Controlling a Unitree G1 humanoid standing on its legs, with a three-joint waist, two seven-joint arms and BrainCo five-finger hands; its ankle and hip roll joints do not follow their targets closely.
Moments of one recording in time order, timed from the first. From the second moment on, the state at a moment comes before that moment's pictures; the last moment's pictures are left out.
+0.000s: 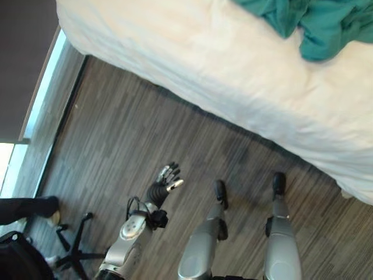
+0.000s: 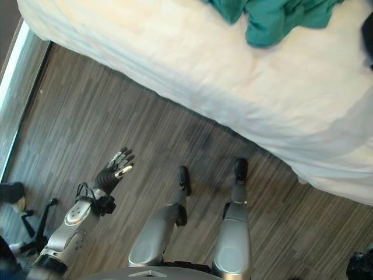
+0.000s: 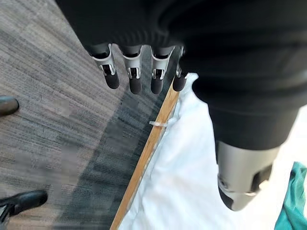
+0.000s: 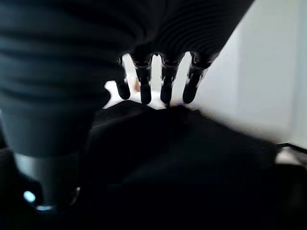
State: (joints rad) left arm 0.06 0.45 -0.28 0.06 -0.64 -0.13 -0.04; right arm -1.60 -1.19 0.85 1.37 -0.17 0.01 -0.20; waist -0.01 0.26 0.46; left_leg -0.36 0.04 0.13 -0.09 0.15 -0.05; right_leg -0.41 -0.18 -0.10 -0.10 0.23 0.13
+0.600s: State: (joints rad) left arm 0.04 0.35 -0.24 0.09 -0.61 -0.16 0.05; right arm -1.02 -1.32 0.49 0.78 -0.32 -0.01 -0.26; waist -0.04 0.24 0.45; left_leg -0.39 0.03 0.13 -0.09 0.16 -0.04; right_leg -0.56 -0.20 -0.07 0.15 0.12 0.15
